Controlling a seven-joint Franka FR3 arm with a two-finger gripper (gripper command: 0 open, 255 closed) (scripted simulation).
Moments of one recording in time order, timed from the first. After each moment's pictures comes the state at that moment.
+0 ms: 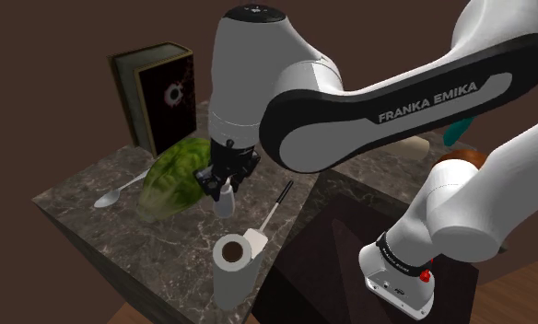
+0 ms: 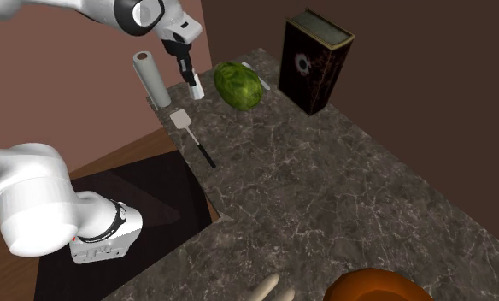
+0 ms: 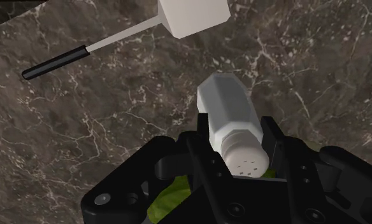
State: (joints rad) arm 0.26 -0.23 0.45 -2.32 0.08 2.20 0.77
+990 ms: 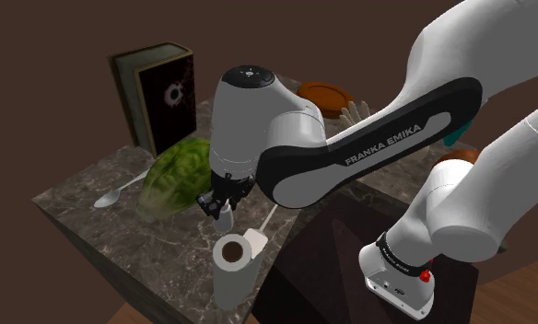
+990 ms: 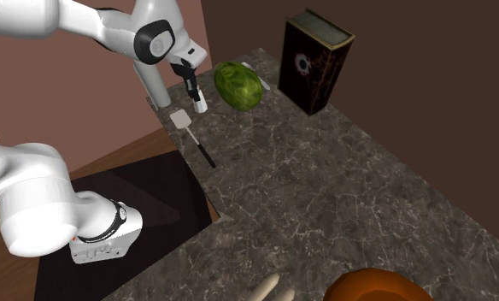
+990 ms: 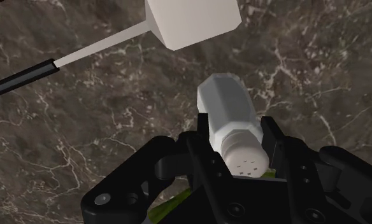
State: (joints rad) arm 0.25 -0.12 0.47 -2.42 0.03 2.40 0.81
